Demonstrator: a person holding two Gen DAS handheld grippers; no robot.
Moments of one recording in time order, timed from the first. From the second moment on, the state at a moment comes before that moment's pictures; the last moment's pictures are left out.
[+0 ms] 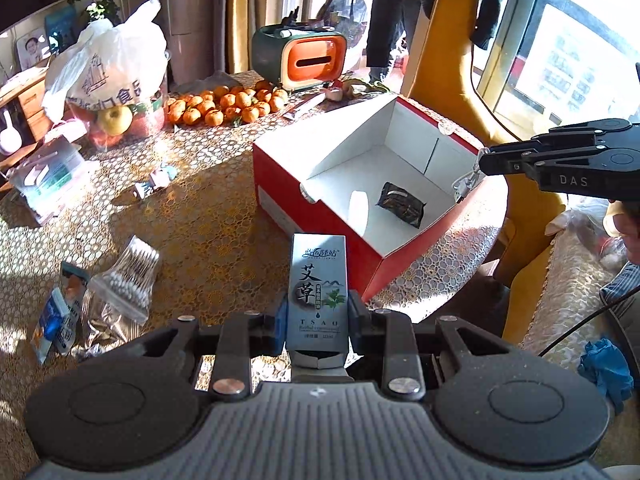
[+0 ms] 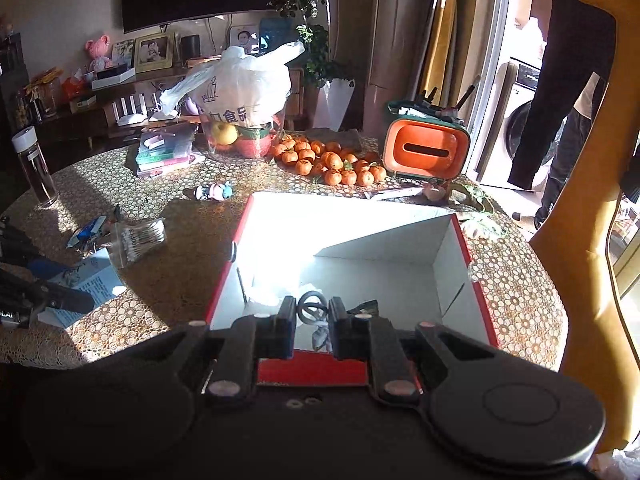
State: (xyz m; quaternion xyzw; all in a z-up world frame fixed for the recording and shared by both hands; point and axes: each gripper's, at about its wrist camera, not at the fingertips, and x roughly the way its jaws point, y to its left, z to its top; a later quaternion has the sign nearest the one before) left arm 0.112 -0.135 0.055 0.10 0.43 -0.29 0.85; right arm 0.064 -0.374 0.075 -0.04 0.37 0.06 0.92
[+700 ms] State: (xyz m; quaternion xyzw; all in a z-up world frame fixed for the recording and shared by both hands) left arm 0.177 -0.279 0.020 0.17 0.45 -0.31 0.82; right arm 0.134 -0.432 0.030 -0.08 0.42 0.03 0.90
